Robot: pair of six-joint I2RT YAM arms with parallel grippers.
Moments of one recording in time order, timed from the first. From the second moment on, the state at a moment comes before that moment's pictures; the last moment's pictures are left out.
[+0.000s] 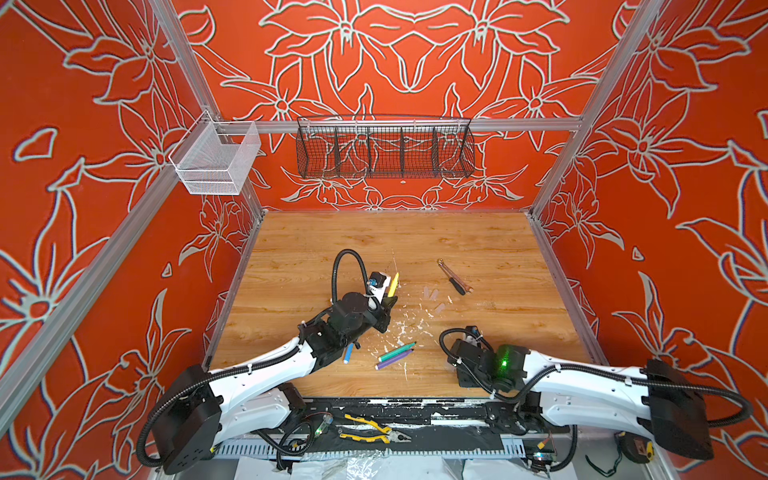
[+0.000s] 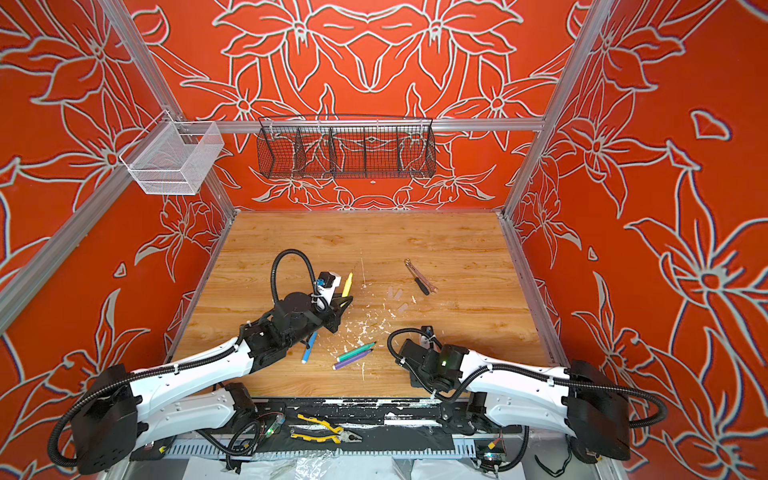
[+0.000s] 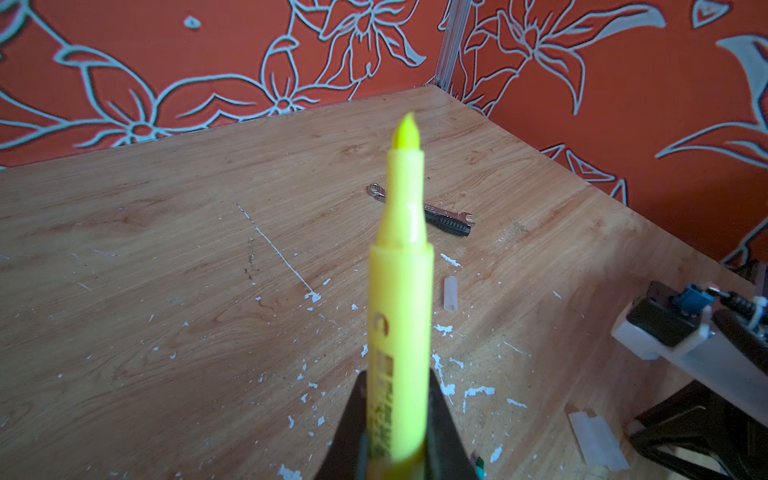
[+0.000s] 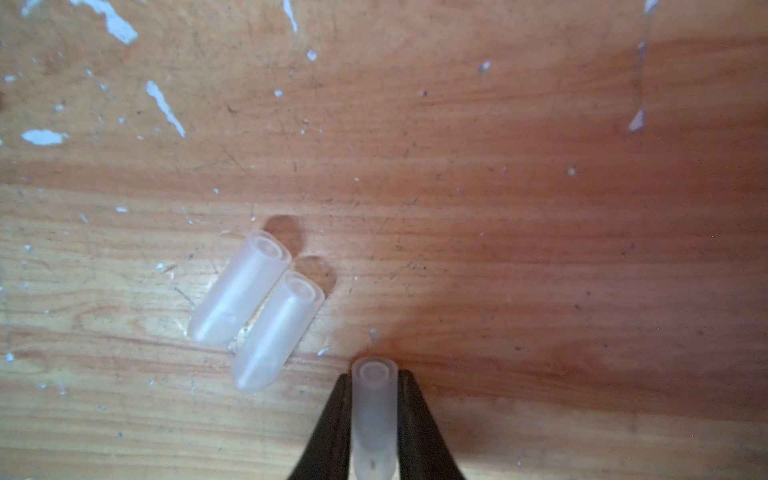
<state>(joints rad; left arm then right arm) -0.77 1.09 0.54 0.20 -0.10 -0.19 1.10 1.03 0.45 -0.76 0.21 1.09</state>
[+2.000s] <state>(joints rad) -0.77 1.16 0.55 0.23 0.11 -0.22 0.76 0.96 0.72 -0.02 0.33 0.75</state>
